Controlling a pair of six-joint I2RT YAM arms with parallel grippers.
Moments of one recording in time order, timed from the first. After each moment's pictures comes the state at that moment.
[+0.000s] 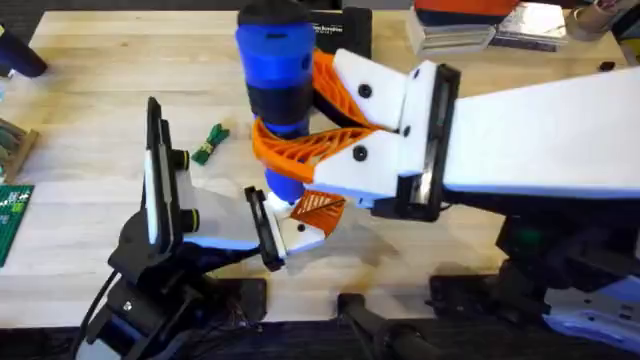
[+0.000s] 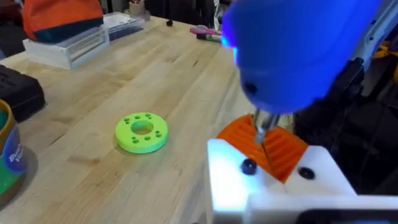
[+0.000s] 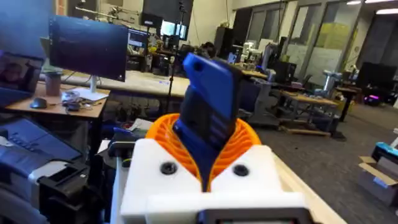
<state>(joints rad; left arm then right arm) -0.53 0.01 0.01 -0.06 0.71 -0.08 0.96 0.94 0.54 0.78 -0.40 -0.06</state>
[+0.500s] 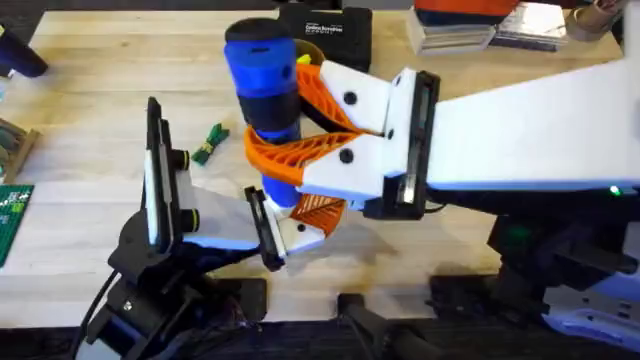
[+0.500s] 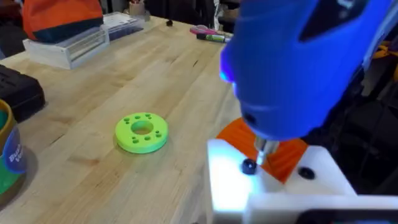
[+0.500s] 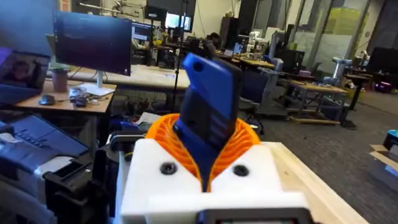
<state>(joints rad) -0.53 0.01 0.01 -0.06 0.71 -0.08 0.96 0.97 0.54 0.77 -0.40 -0.04</state>
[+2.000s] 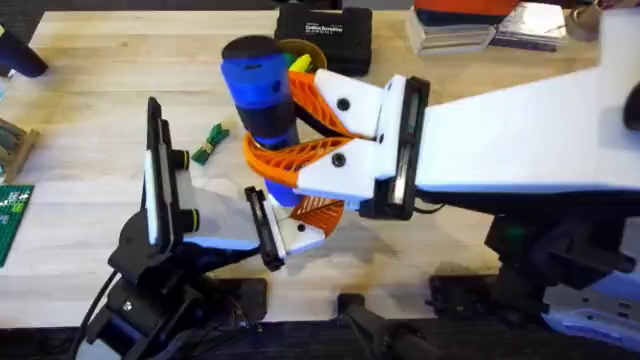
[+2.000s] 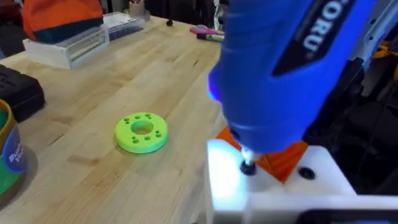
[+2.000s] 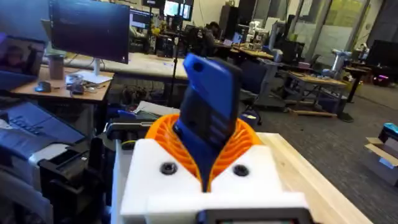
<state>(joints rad) -0.53 0.01 0.01 -0.06 0.71 -0.08 0.96 0.98 0.54 0.73 -0.40 -0.08</state>
